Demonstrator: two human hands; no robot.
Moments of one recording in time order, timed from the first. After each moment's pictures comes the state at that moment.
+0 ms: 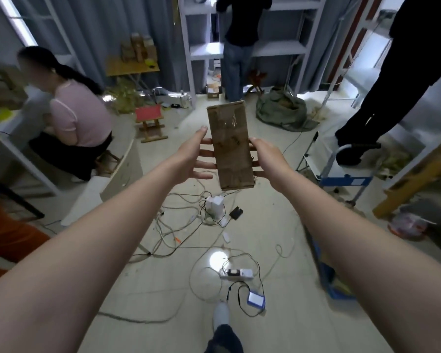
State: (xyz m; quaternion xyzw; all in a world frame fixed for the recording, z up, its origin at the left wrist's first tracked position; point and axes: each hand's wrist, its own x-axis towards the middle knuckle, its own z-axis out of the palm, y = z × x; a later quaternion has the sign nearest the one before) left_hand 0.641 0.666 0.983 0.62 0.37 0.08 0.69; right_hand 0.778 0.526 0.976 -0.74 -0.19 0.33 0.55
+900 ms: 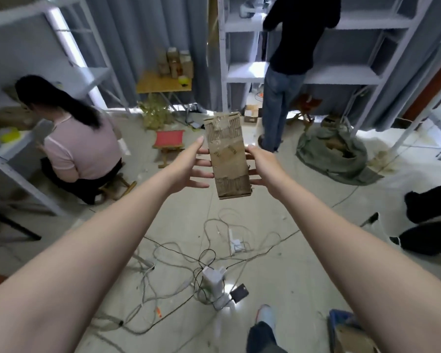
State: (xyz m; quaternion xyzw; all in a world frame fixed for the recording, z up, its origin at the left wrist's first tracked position) left_hand 1.043 1.004 0.961 0.56 0.46 0.16 0.67; right_hand 1.220 0.899 0.956 -0.71 -0.28 0.43 0.48
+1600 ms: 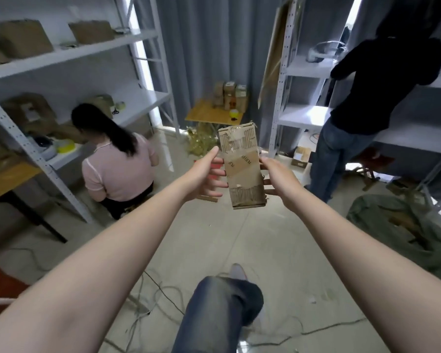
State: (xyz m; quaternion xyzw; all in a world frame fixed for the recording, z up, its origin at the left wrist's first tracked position) left_hand 1.183 1.226 1.006 0.52 0.51 0.26 0.64; right_hand 1.378 1.161 1.009 -0.65 -0.42 0.46 0.44
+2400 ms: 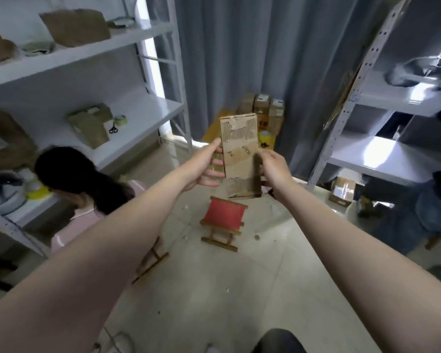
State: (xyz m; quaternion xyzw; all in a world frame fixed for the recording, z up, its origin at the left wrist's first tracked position) left_hand 1.137 1.843 1.009 0.51 0.53 0.28 0.62; right_hand 1.330 1.811 0.986 -0.66 -0.39 0.45 0.46
